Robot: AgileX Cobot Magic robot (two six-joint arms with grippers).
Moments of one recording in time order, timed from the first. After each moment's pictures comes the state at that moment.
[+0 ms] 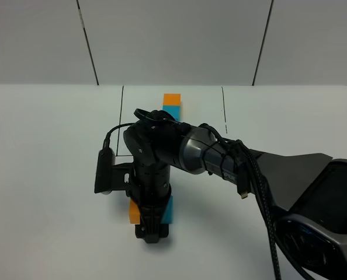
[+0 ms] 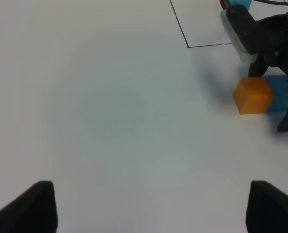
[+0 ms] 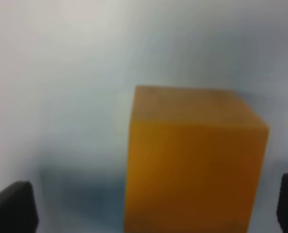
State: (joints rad) left arm -0.03 0.00 -0.51 -0.15 1.04 0.11; right arm 0.81 2.39 -1.92 -0.01 1.06 -0.83
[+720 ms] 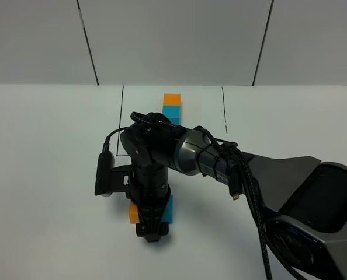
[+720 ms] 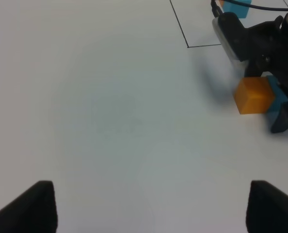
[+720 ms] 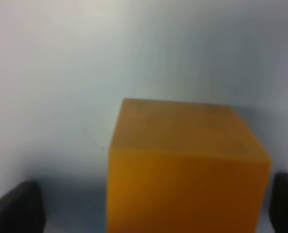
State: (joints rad) left arm -0.03 0.00 -0.51 -0.15 1.04 0.11; right arm 0.81 2.44 -1.96 -0.02 1.11 -0.83
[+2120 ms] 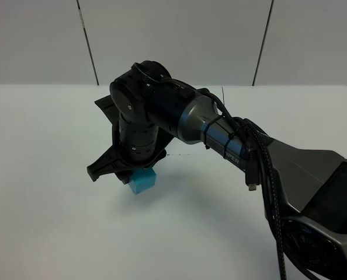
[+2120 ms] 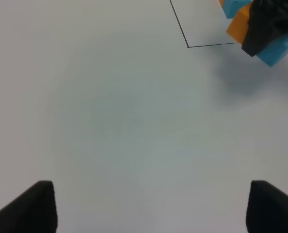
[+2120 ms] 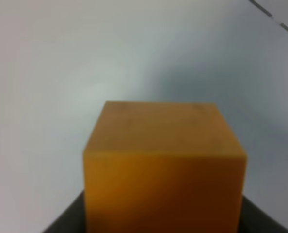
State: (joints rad) left arm -0.03 0.00 -0.51 -0.15 1.04 0.11; right arm 0.81 2.38 -2.21 -0.04 1.21 0.19
